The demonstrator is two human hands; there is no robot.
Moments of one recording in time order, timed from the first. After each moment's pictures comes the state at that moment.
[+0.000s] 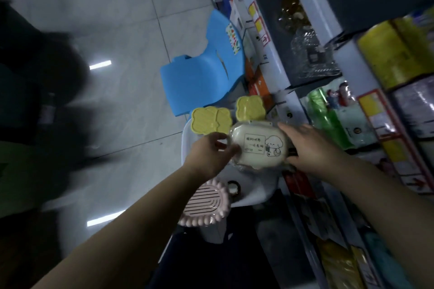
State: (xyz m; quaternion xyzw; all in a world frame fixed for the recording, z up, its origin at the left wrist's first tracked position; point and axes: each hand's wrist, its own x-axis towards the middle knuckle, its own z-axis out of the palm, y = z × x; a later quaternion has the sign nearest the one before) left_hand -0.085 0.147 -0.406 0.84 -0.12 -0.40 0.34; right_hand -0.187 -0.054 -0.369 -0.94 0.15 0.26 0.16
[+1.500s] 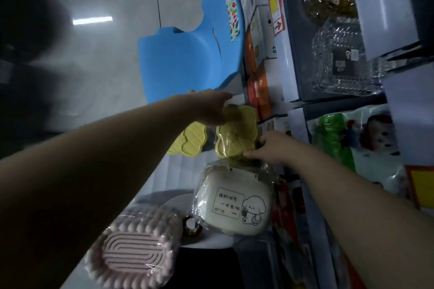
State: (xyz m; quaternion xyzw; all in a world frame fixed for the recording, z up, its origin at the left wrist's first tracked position) left_hand 0.044 0.003 -0.530 0.84 -0.30 -0.44 0.04; right_hand -0.087 -0.128 -0.517 -0.80 0.26 0.47 0.25
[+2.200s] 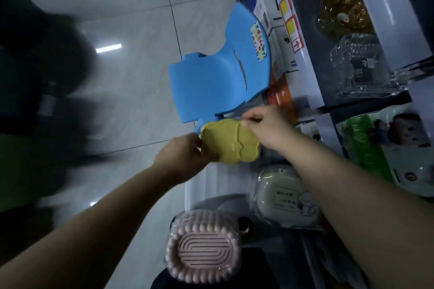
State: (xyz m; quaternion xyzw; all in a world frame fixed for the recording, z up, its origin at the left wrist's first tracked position) left_hand 0.019 0.164 -0.459 0.90 -0.12 -0.39 0.15; right_hand -0.020 -0.032 -0.471 -0.83 0.31 0.15 0.44
